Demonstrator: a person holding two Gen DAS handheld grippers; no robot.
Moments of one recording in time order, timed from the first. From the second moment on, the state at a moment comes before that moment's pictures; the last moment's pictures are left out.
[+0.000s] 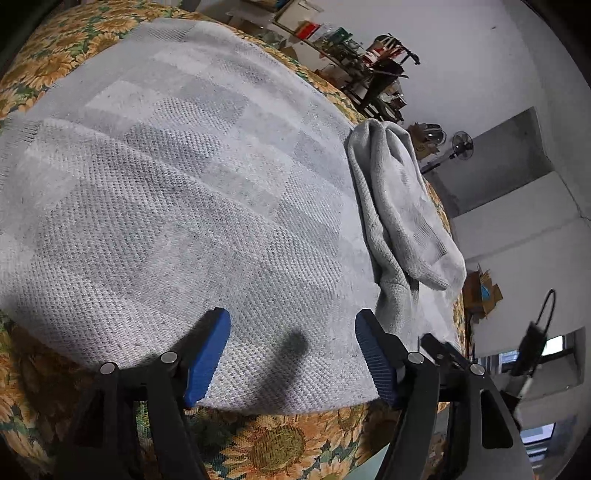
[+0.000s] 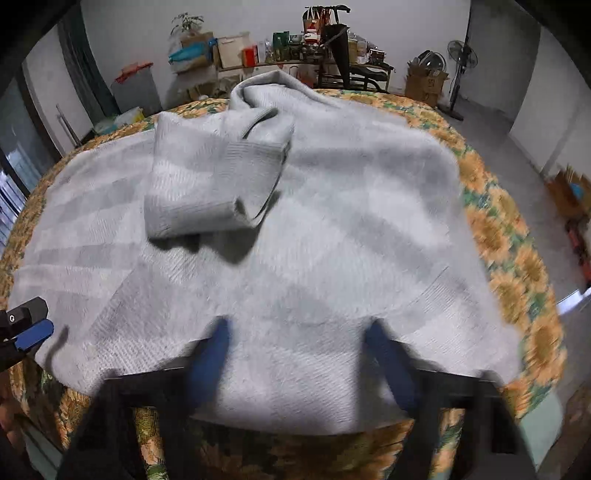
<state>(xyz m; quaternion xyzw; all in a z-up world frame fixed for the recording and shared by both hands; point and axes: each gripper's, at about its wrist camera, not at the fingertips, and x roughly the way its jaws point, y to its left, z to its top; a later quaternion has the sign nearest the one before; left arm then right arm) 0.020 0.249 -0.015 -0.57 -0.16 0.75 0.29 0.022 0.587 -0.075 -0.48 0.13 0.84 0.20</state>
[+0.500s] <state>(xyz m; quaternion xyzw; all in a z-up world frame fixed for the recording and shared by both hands) 0.019 0.232 -0.020 -0.59 -0.21 0.72 0.30 0.008 0.559 -0.009 -0.39 0.11 0.90 0.17</state>
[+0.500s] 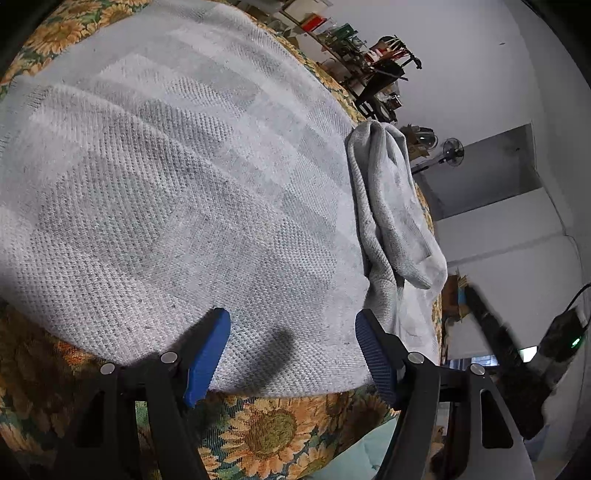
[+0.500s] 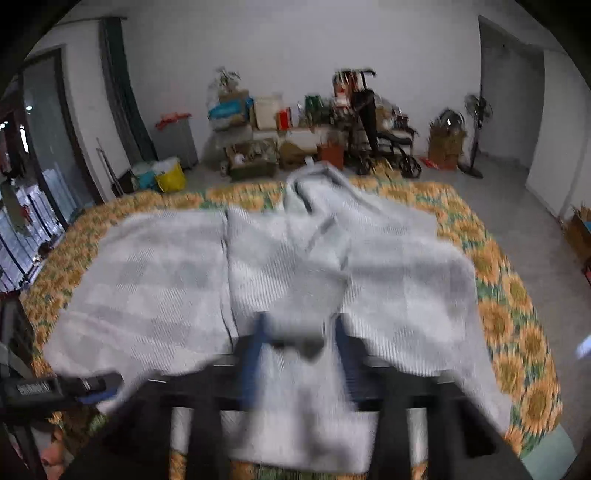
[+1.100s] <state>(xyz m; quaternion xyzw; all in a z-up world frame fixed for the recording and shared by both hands) 0.034 0.235 -0.020 -0.55 -0.15 0.74 0.36 0.032 0.523 -0.093 -0.45 0.10 0.87 0.19</state>
